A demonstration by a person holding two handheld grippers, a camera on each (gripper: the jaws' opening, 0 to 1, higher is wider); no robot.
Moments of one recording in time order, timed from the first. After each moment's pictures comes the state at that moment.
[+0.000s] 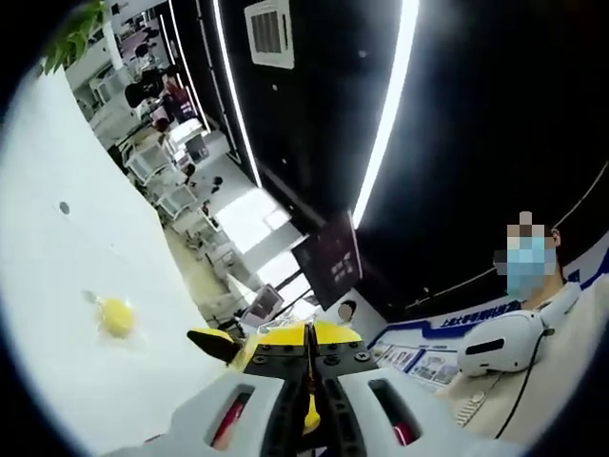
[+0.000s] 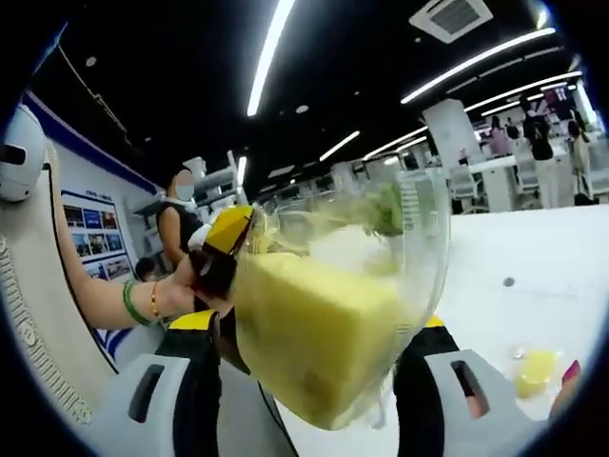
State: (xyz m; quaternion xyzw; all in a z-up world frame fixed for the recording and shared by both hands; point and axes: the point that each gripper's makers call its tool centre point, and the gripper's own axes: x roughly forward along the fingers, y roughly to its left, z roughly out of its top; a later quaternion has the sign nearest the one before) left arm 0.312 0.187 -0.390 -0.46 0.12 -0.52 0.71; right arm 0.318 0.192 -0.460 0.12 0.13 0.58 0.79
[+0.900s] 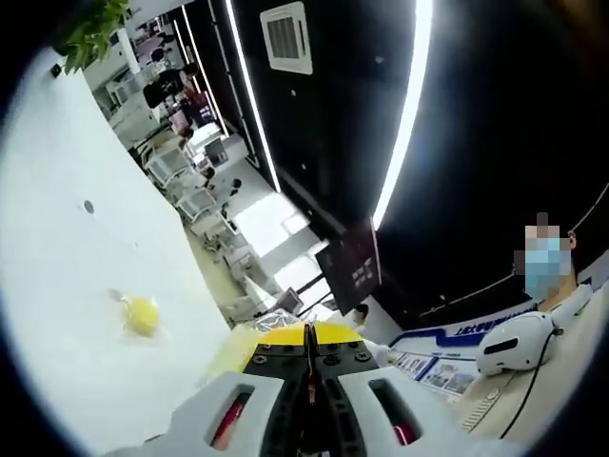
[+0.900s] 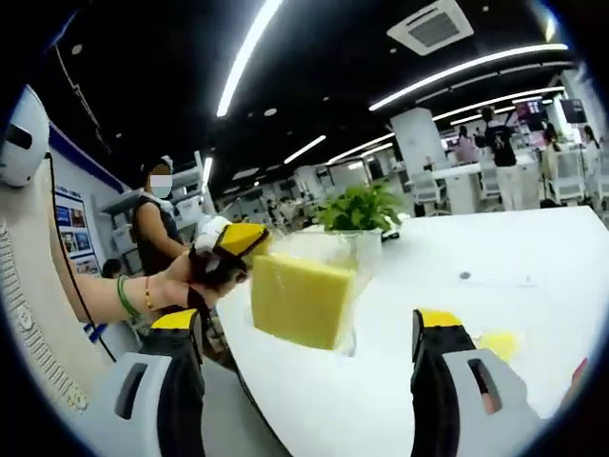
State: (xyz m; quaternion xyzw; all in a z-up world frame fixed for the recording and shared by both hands) left arm 0.339 0.210 -0.427 -0.47 0.14 -0.48 0.73; right arm 0.313 0.135 -0.477 0.10 0.14 0.50 0.85
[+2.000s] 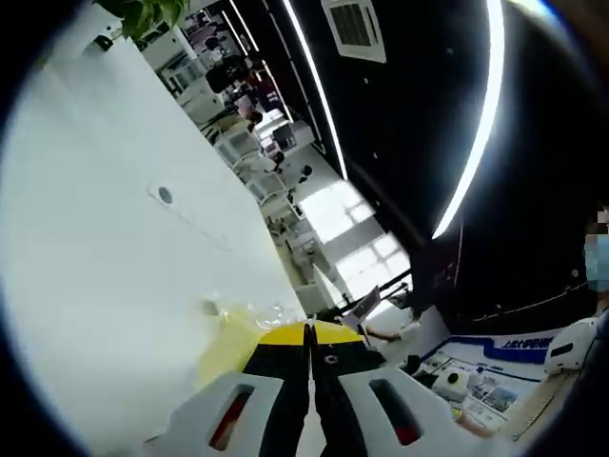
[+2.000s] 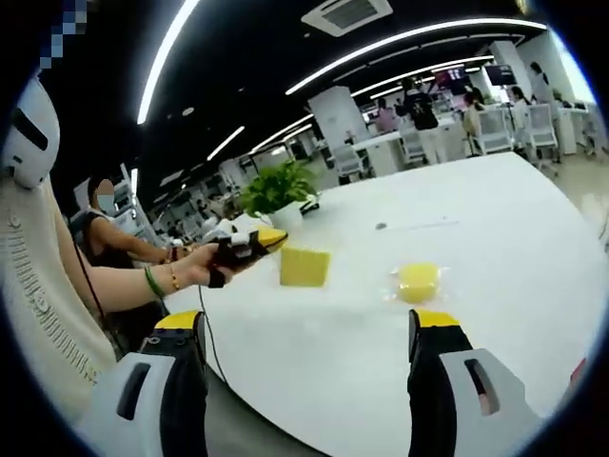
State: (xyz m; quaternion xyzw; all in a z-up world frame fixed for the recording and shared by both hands) left arm 0.481 0.218 -0.567 -0.45 0.25 -0.38 0.77; right arm 0.327 0.040 -0.533 0.13 0.23 0.35 0.90
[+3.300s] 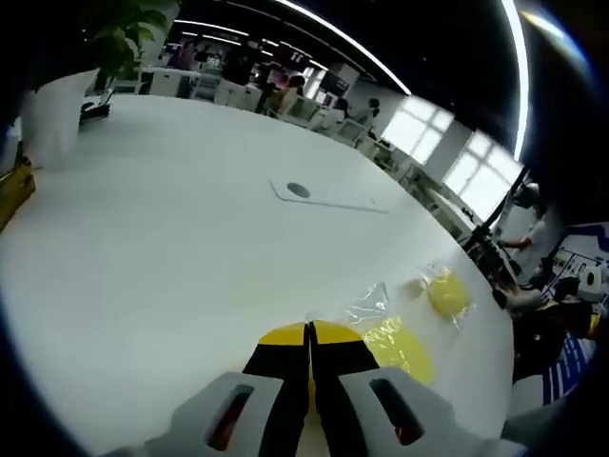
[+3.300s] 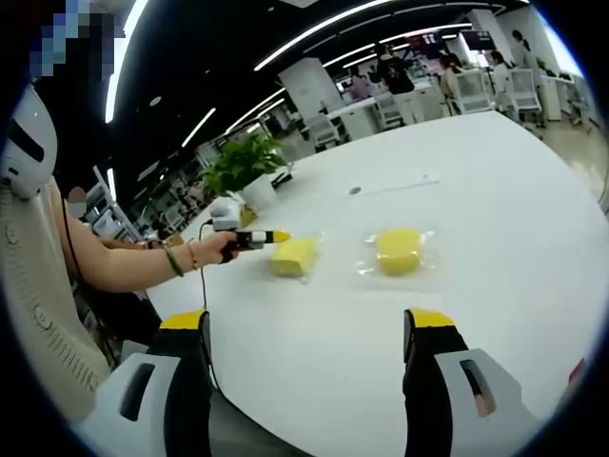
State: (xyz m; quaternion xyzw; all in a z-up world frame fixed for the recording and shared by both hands) left arm 0.594 0.314 -0.729 -0.13 0.34 -0.26 0.89; right arm 0.360 0.041 -0.586 0.16 0.31 0.31 0.89
